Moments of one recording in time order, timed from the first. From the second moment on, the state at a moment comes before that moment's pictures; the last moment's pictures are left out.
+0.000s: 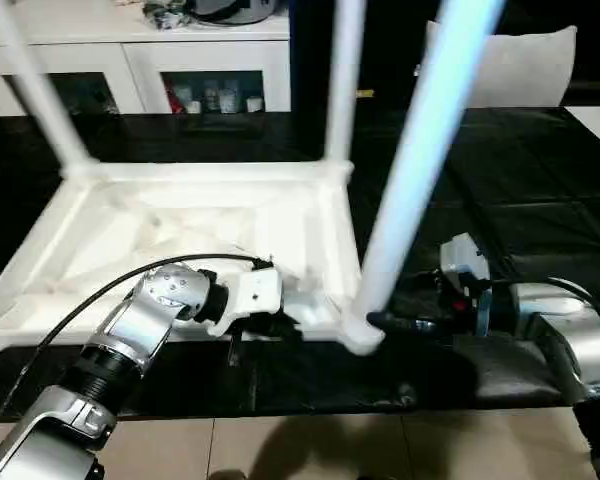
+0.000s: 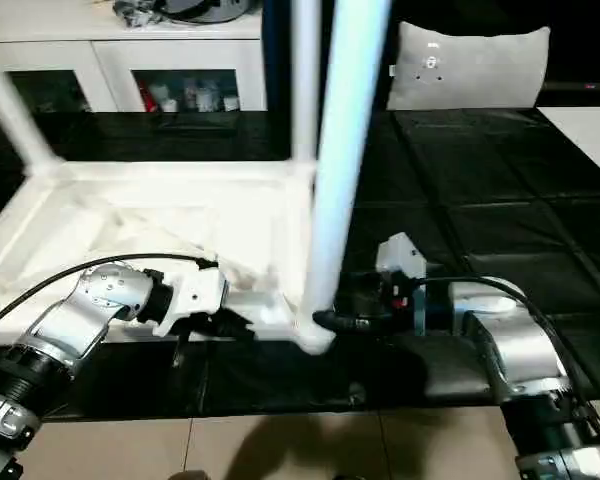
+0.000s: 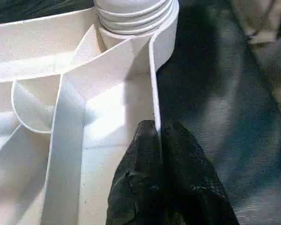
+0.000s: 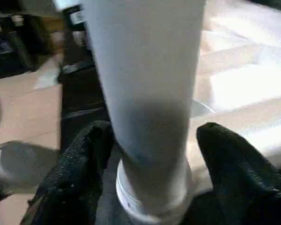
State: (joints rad) left arm -0.52 0.46 -0.40 0.43 0.02 -0.07 -1.31; right arm -0.32 -0.54 0.13 0.17 0.32 0.26 1.32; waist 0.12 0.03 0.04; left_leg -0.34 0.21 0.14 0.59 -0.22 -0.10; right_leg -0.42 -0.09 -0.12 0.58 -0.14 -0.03
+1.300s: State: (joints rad) left arm -0.46 0.18 -0.31 0.26 0.13 0.43 -0.75; right arm -0.45 -0.07 -0.01 0.34 0.15 0.35 0.40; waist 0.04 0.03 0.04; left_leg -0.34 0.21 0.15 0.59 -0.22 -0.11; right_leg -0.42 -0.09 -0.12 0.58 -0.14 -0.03
